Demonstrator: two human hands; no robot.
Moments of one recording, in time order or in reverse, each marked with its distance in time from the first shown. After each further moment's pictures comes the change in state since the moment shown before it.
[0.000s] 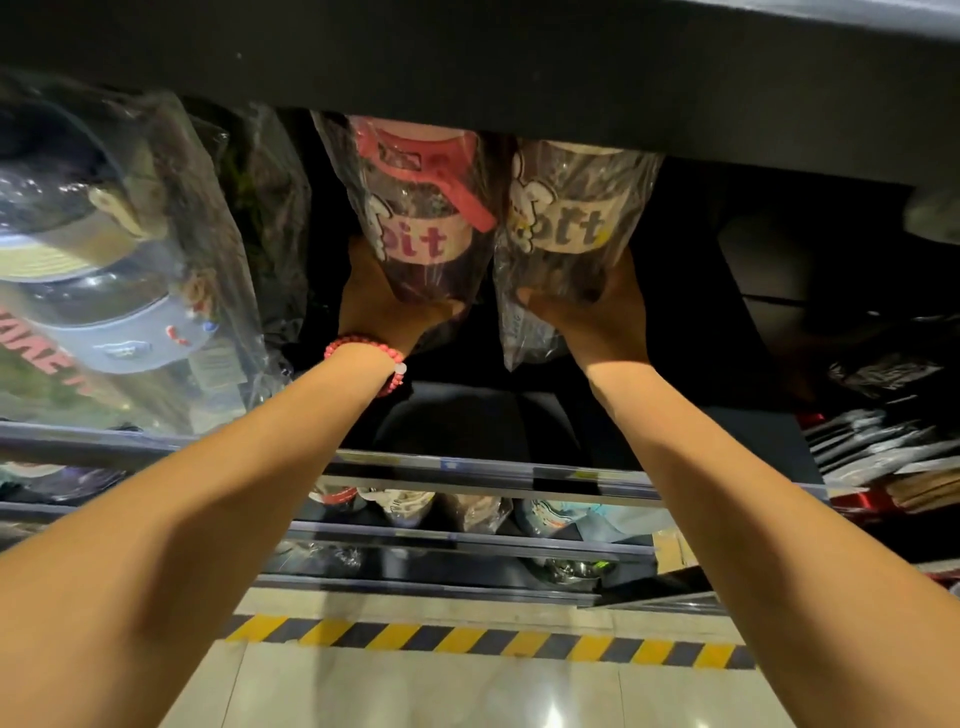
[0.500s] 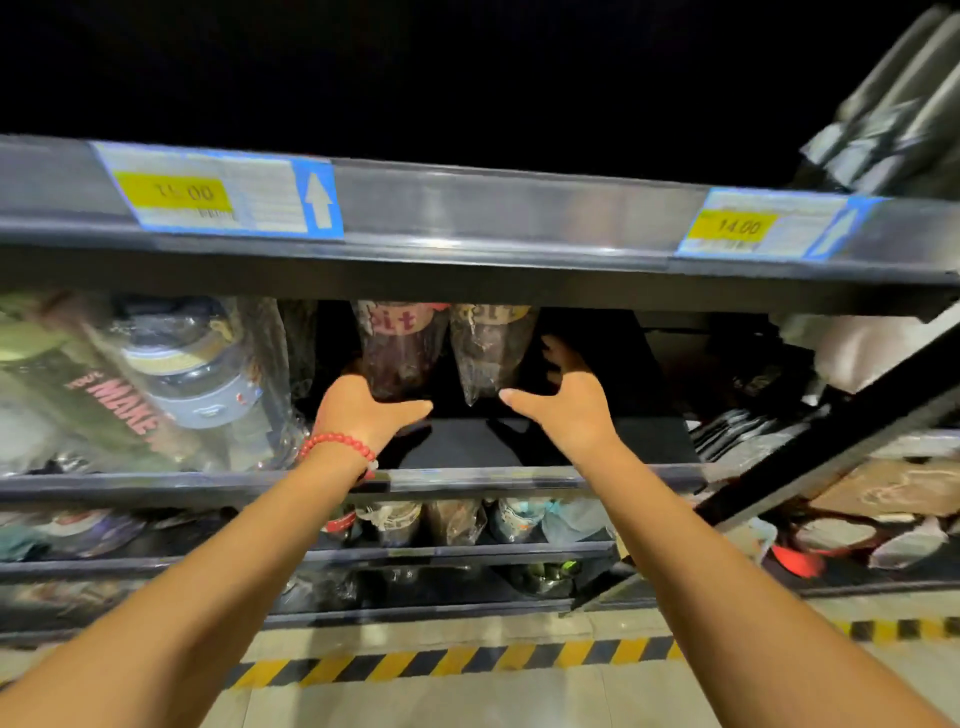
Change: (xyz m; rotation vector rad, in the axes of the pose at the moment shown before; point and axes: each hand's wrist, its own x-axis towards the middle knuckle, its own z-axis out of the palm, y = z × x) left_hand -0.085 0.039 -0.066 0.183 -0.218 -0.247; right_hand -0.074 -0.054 -0.068 -0.199 -0.181 0.132
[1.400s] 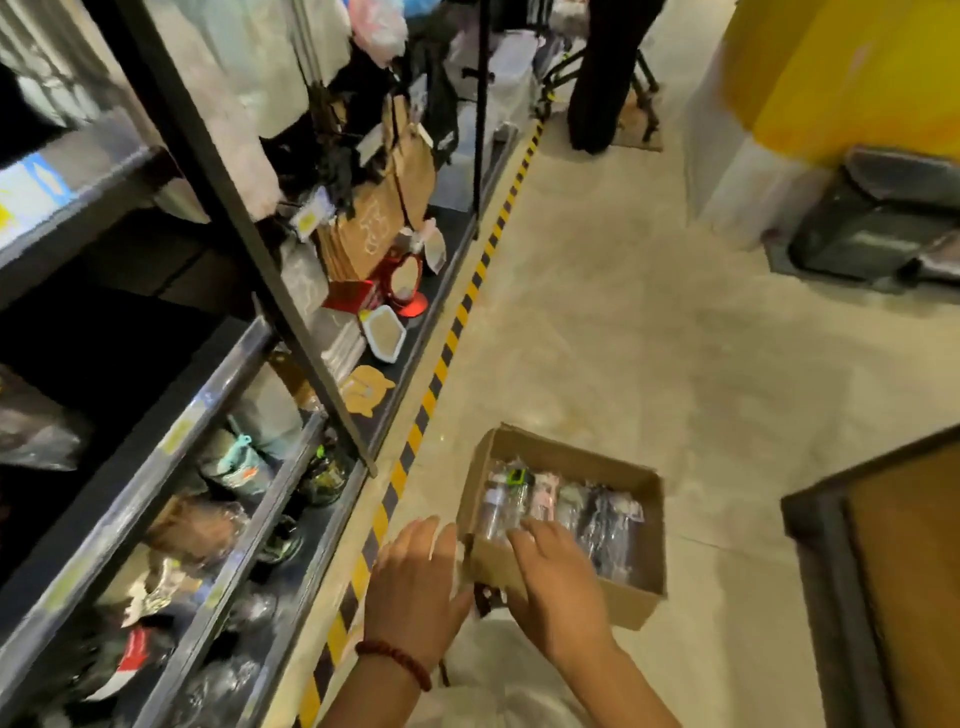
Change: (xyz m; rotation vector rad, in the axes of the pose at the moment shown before) left_hand -0.331 -0.094 0.015 0.958 -0.893 1.577; right_hand -0.507 0.021 0.060 -0.609 0.541 0.766
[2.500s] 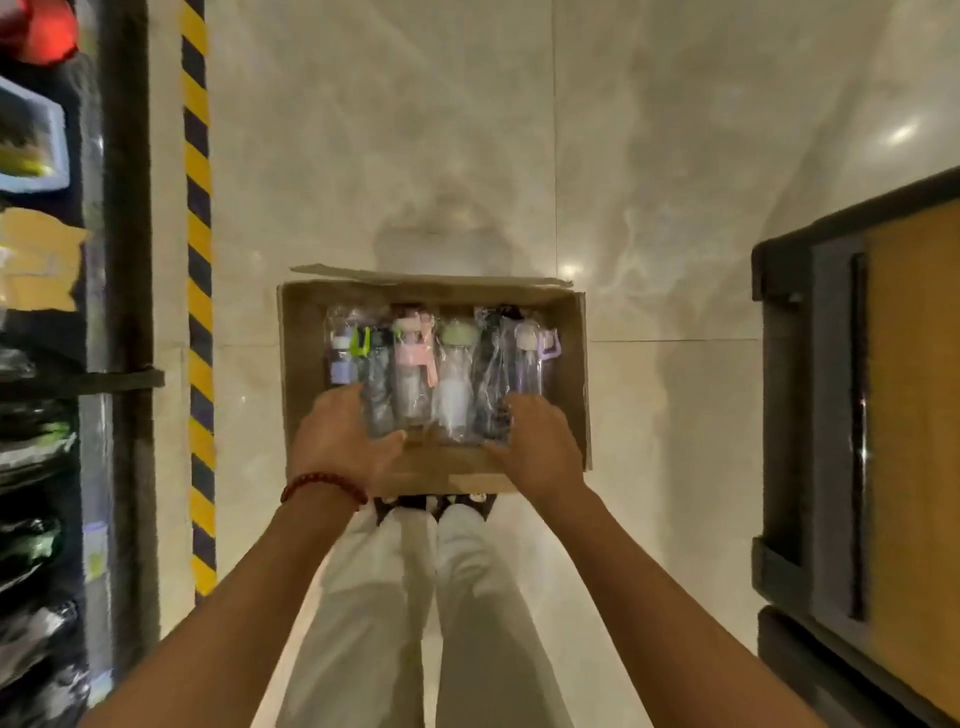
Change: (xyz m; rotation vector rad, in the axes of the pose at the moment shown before) left_hand 0.334 0.136 0.294 -0.274 -0.496 -0.323; right_hand 0.136 0.365 0.233 0.406 -0.353 0.682
